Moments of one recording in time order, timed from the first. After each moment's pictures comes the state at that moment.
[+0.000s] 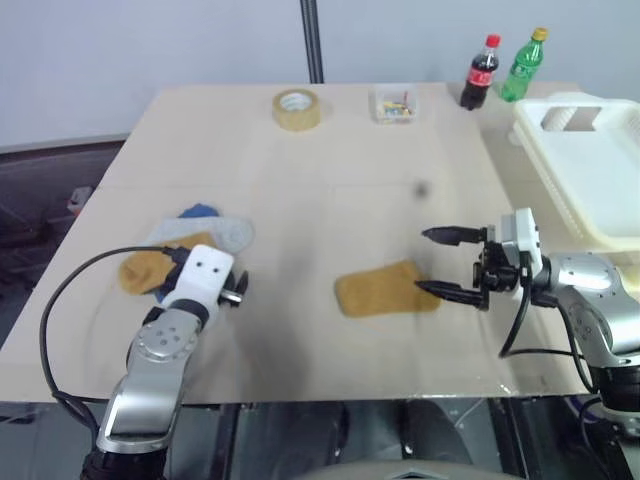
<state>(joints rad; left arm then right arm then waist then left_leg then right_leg) 0.06 0.52 0.10 -0.50 0.08 0.73 -0.23 -0.29 -0.62 -0.01 -0.20 0.54 0.28 1.17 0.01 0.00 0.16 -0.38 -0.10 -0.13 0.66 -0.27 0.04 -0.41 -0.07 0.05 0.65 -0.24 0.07</state>
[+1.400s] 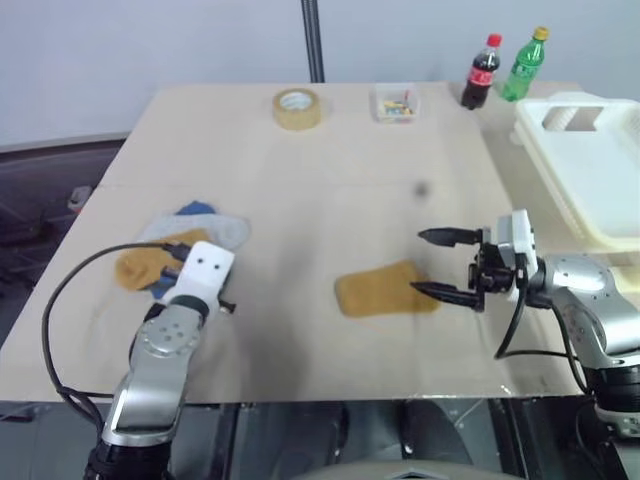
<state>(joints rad) 0.01 0.51 0.10 -0.46 0.12 0.67 -0.19 -0.29 -0.59 0.00 -0.19 0.53 0.26 1.17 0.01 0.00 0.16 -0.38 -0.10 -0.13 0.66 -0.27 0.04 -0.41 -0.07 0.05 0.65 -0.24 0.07</state>
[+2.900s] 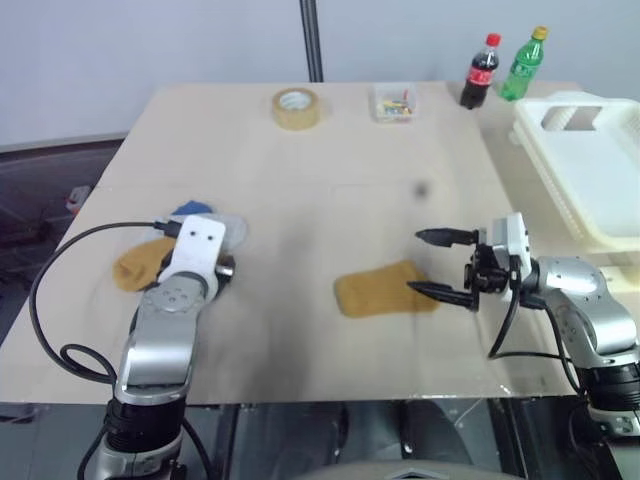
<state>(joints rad) -0.21 0.48 0.09 -0.50 0.13 1.15 -0.17 -0.29 -0.57 0.02 -0.16 0.51 0.22 1.17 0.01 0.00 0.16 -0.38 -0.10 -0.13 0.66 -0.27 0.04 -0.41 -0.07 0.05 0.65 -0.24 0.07</state>
